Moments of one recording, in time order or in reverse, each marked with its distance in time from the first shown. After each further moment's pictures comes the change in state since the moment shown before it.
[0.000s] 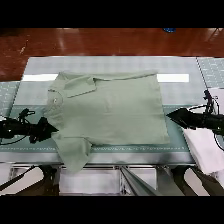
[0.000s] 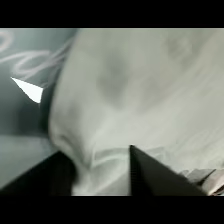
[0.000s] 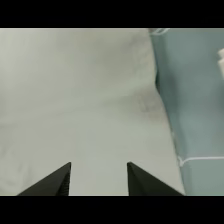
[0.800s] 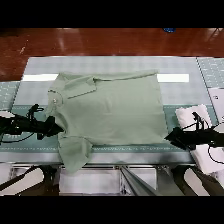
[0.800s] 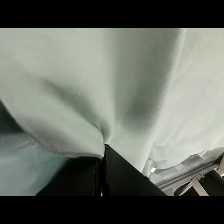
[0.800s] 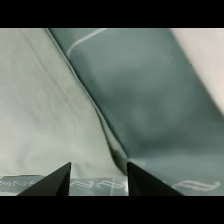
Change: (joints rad) left arm -0.119 -0.021 0.000 -0.094 -0.004 0.104; right arm 0.003 -0.002 -0.157 -0.288 0.089 0.224
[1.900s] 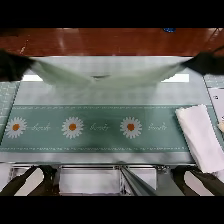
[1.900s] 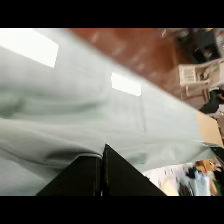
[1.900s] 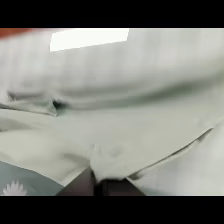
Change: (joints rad) left arm 0.005 0.251 0.628 -0.557 0.014 0.078; right arm 0.230 -0.117 1.004 0.243 -0.007 -0.096
